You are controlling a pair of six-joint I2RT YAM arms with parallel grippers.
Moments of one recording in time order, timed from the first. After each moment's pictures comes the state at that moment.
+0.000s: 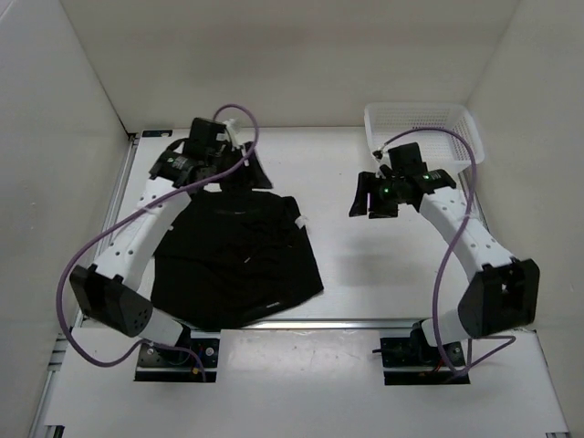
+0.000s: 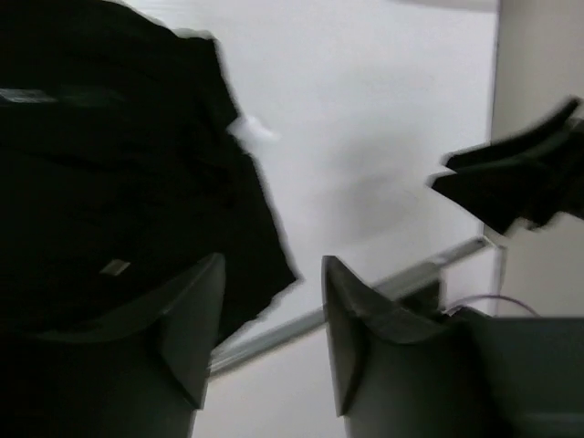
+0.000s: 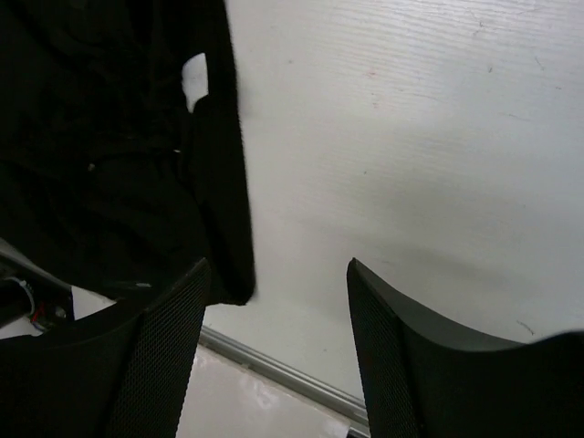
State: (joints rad) left arm -0.42 1.49 1.58 -0.86 0.29 -0.59; right arm 0.30 1.46 1.26 -0.79 -0.31 0.28
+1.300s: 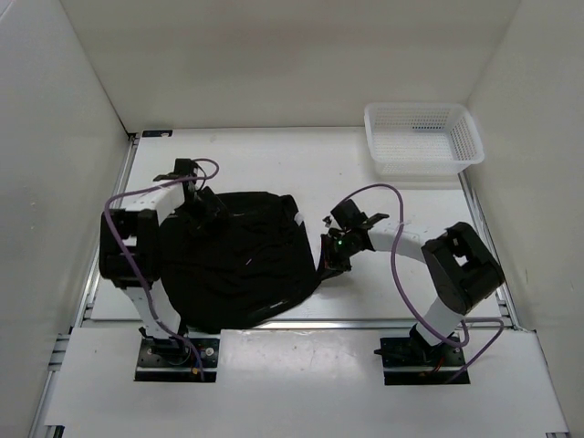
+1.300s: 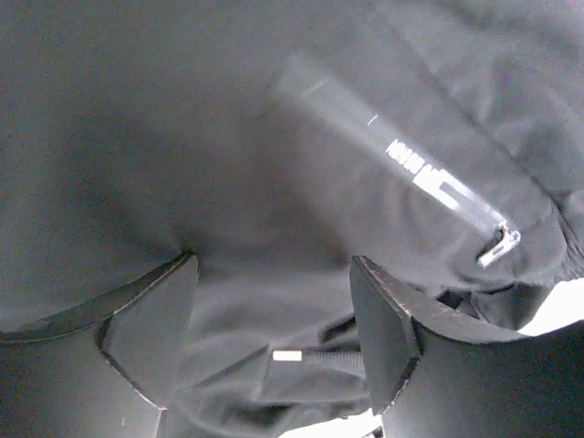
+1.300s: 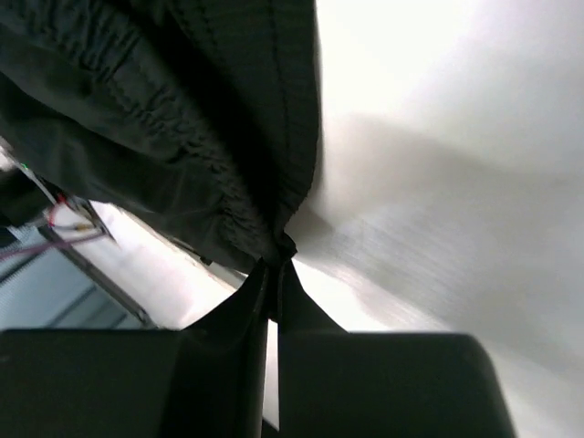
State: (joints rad) left arm -0.05 1.76 1.17 -0.68 0.18 -0.71; right arm 0.64 1.65 0.86 -0.43 -0.54 0.63
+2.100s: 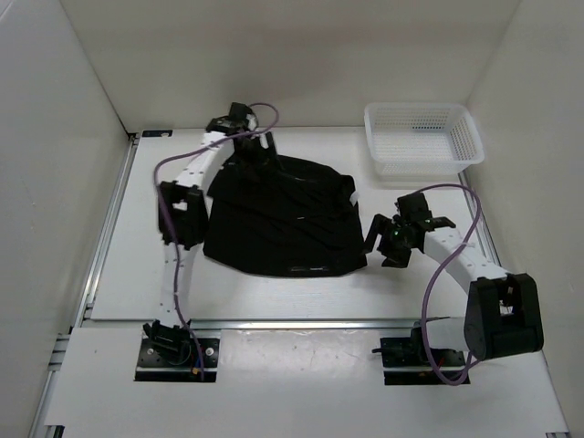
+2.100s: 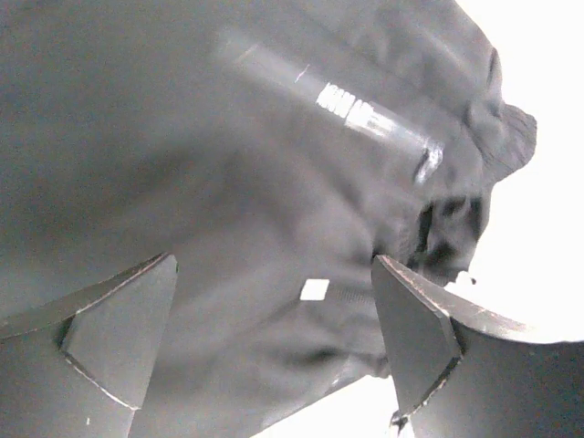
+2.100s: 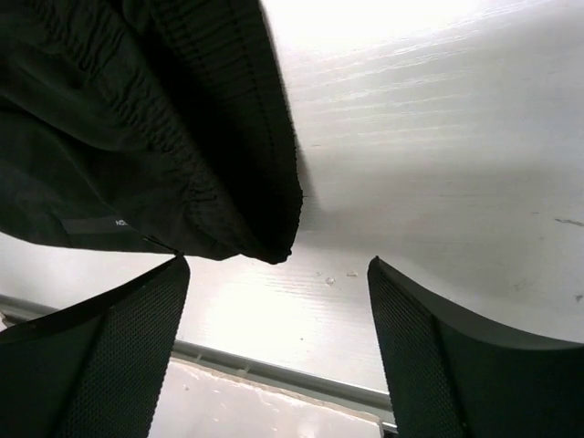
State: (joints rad) left arm -0.30 2.50 2.40 -0.97 0.35 -0.52; right arm 0.21 1.31 0.74 -0.58 -0.28 0.54
